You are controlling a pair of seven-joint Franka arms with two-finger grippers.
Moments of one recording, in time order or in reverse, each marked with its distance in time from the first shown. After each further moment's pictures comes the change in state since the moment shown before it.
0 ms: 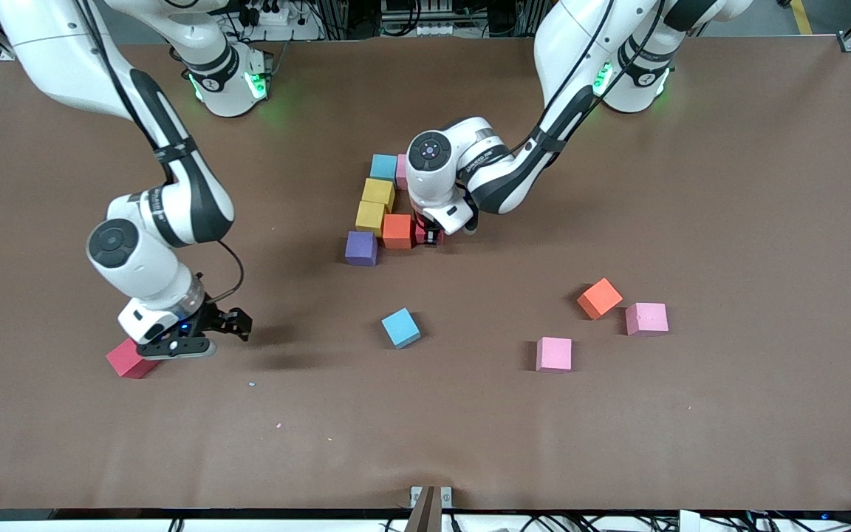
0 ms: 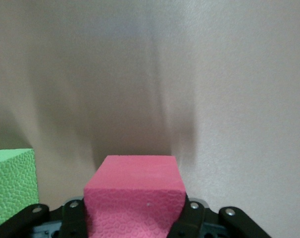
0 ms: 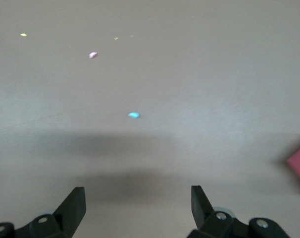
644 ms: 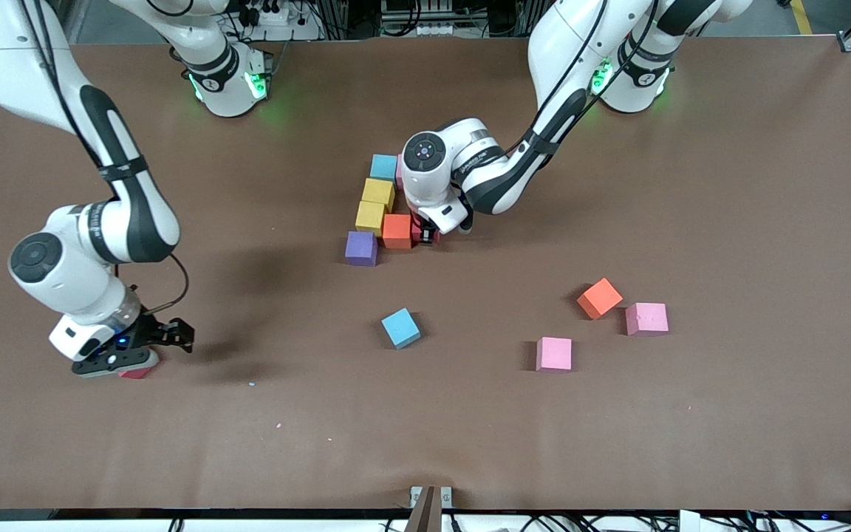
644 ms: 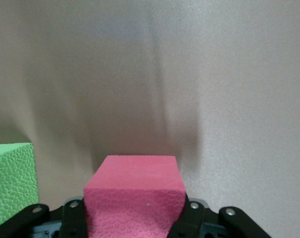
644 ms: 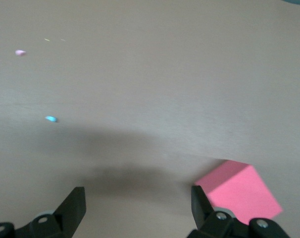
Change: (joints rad) left arm -0.013 0.027 0.002 0.024 0.000 0.002 0.000; right arm -0.158 0.044 0.000 0.052 0.000 0.000 -0.273
